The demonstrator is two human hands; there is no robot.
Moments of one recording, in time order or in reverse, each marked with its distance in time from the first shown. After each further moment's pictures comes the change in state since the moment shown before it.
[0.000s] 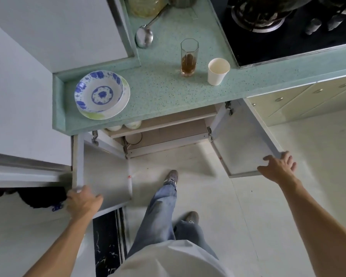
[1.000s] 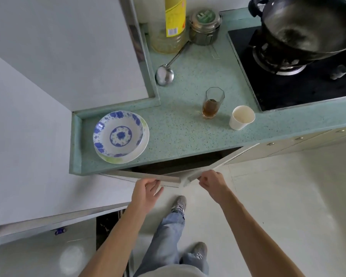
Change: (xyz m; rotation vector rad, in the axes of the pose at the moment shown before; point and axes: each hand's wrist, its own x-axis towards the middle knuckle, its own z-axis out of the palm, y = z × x) left_hand 0.020 0.191 -0.076 -1.785 -0.851 -0.311; right_hand -0.023 -0.276 -0.038 1.382 -0.509 0.130
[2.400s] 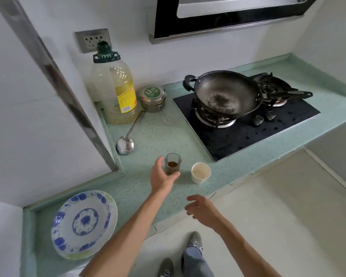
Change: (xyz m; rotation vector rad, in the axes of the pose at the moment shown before) left_hand 0.005 0.047 0.273 1.141 -0.207 0.825; right_hand -0.028 -0.112 -0.045 -0.411 -0.006 -0.274
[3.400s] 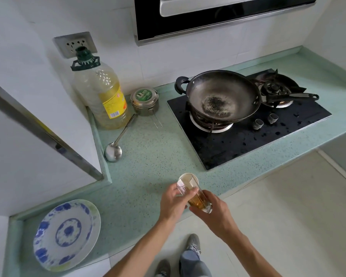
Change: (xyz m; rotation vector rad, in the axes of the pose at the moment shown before) left_hand -0.057 0.039 0.068 -0.265 -0.171 -0.244; right_hand 0.006 0.019 -0.093 -0.283 0.326 -0.525
